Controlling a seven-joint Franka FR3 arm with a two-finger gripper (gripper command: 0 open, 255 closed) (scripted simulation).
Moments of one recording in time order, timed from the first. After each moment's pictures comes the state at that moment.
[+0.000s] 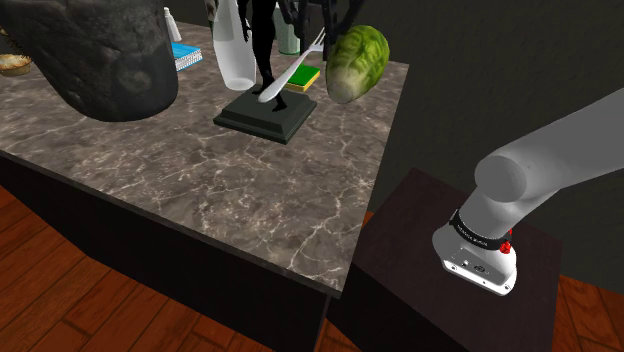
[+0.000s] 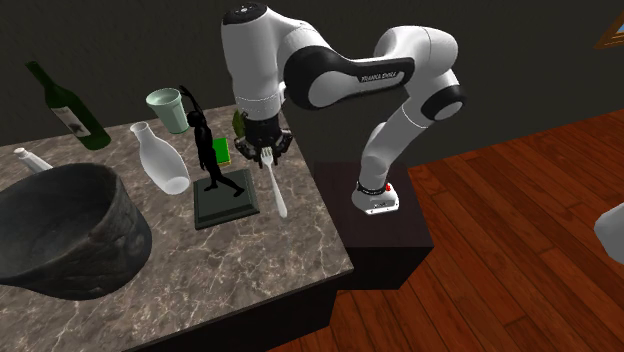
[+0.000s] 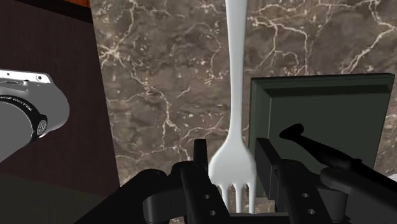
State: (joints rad) arm -0.44 -0.43 0.79 -1.72 0.24 1.43 1.61
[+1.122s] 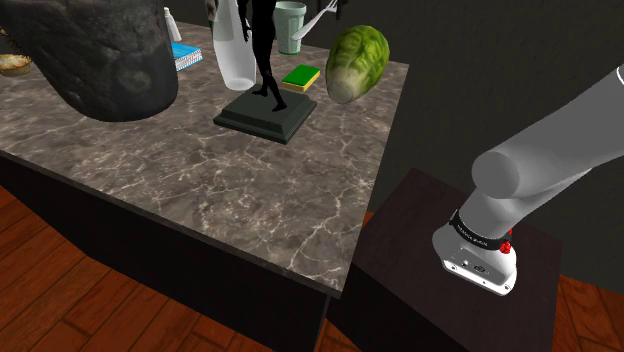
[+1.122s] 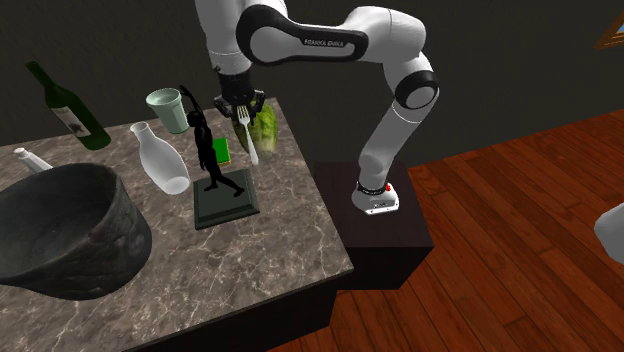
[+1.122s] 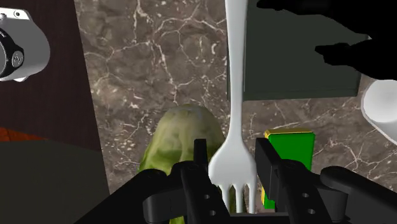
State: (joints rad) arm -0.54 -0.28 0.66 -1.60 0.11 1.42 1.39
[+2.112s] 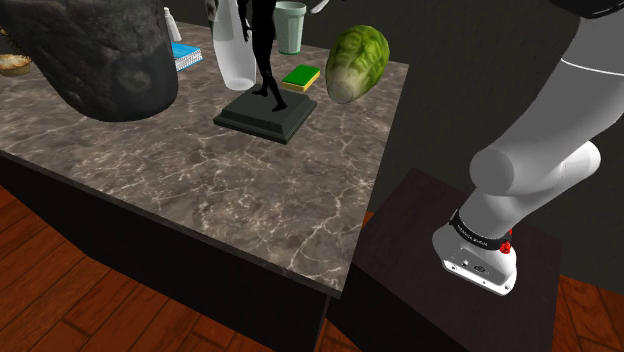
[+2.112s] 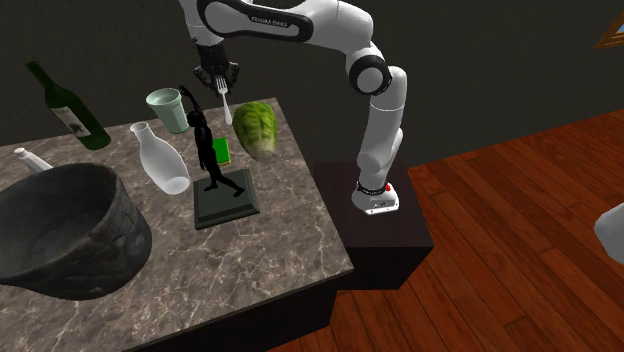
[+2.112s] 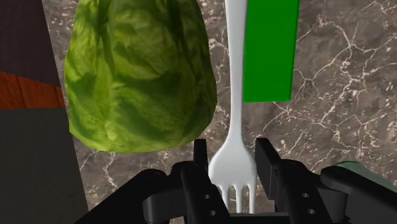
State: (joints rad) arm -0.62 0.10 0.60 -1.27 -0.12 1.39 1.22
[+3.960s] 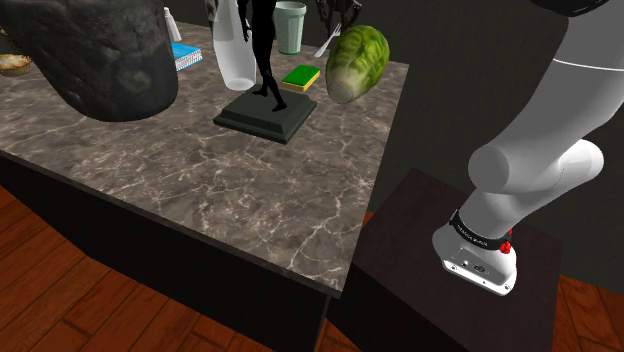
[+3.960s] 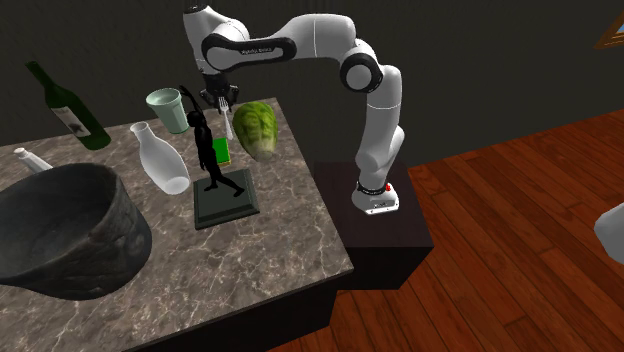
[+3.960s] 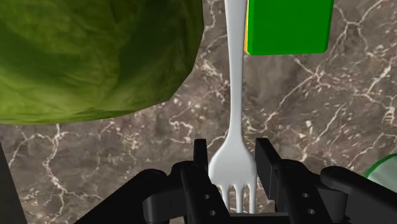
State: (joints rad) arm -0.69 0.17 0.57 -1.50 -0.14 1.69 1.14
